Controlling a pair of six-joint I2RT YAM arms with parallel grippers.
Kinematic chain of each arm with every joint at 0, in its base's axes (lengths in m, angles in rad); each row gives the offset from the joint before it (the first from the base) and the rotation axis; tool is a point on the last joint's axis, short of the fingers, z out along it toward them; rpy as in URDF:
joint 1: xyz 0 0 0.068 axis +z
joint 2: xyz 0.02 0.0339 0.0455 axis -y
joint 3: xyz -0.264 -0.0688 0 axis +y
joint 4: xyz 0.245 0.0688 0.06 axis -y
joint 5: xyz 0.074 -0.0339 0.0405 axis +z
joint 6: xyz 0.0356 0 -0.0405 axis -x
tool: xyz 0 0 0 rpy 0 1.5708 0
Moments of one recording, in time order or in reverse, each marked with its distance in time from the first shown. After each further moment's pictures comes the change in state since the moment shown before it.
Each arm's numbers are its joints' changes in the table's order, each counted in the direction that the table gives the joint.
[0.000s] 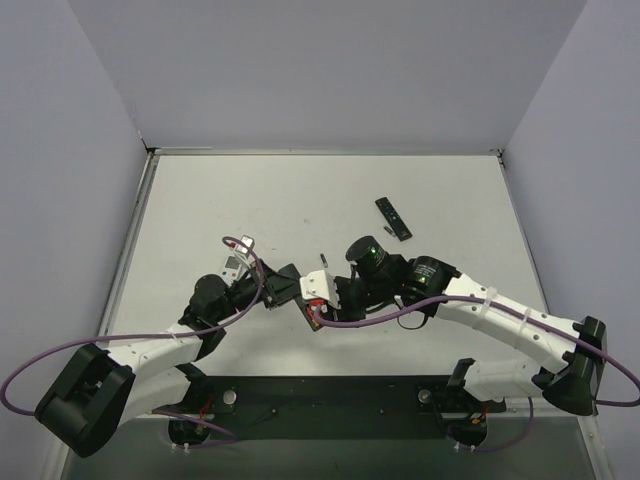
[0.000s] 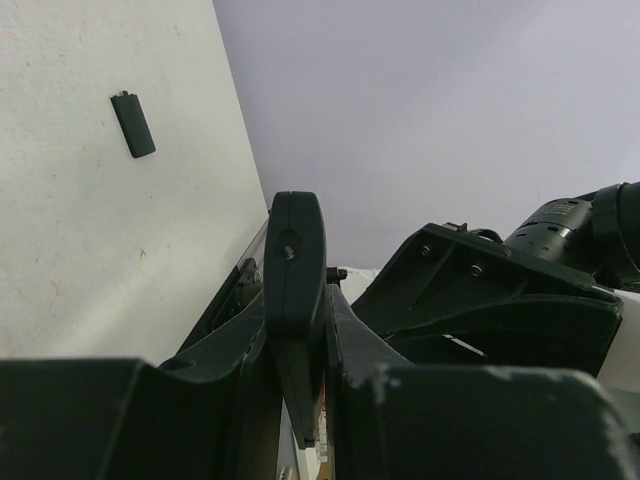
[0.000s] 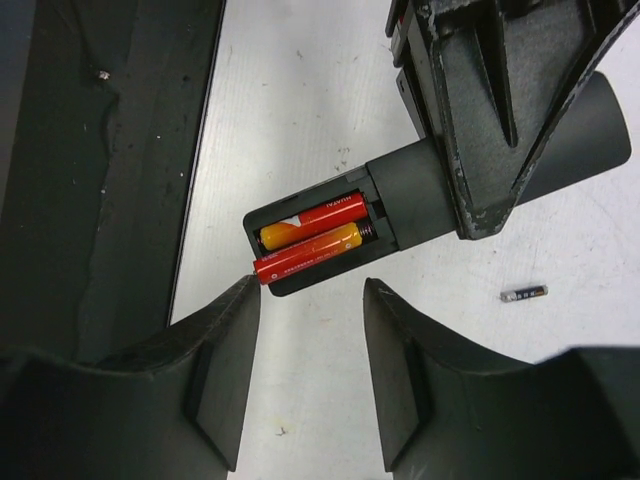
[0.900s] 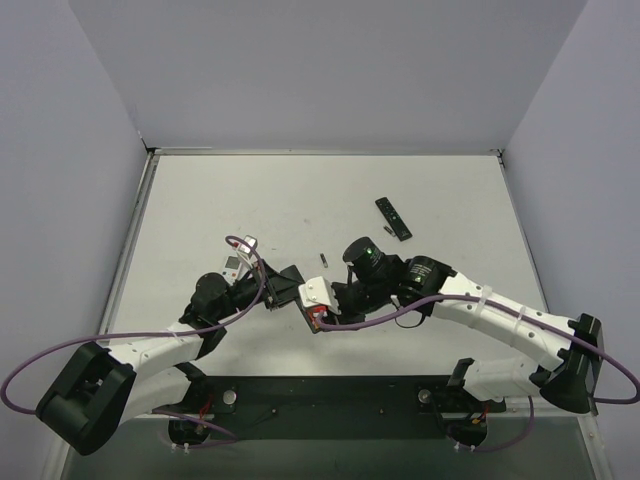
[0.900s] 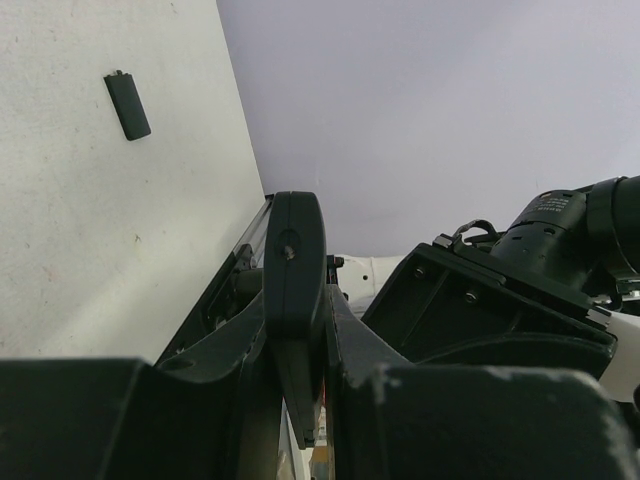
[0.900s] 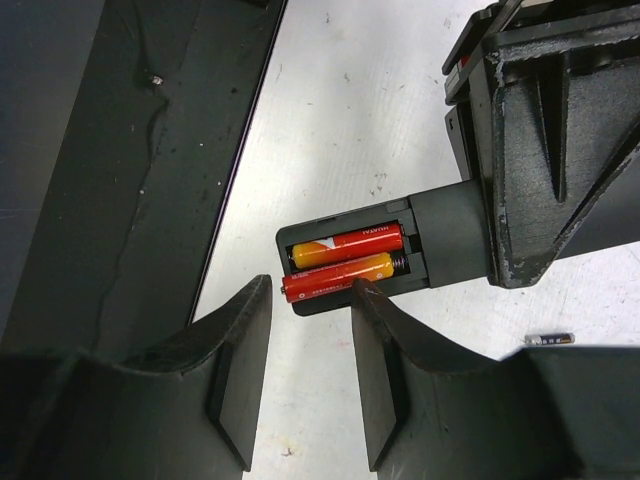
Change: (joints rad) left arm 0.000 -0.010 -0.013 -0.016 -0.039 0.010; right arm 0.003 -0.011 0.003 -0.010 0.118 0.060
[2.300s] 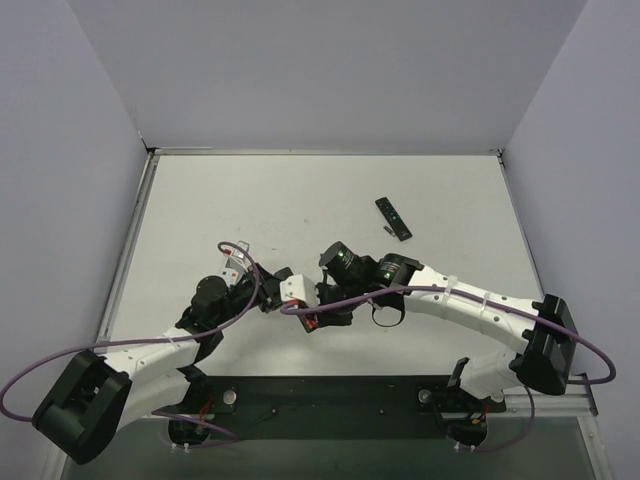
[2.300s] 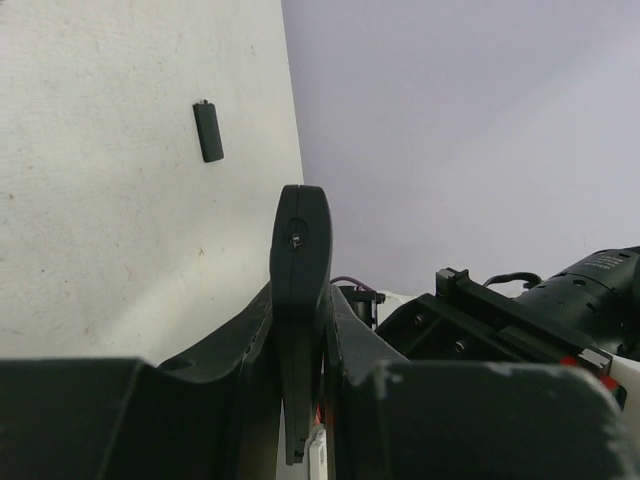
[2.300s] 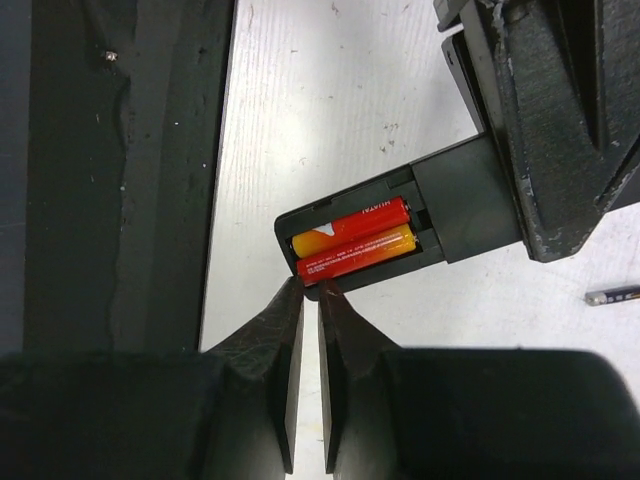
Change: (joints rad) left arm 0.005 0.045 0.032 -0.116 0.104 -0.034; right arm 0.042 -0.149 -0.042 -0.013 -0.135 -0.129
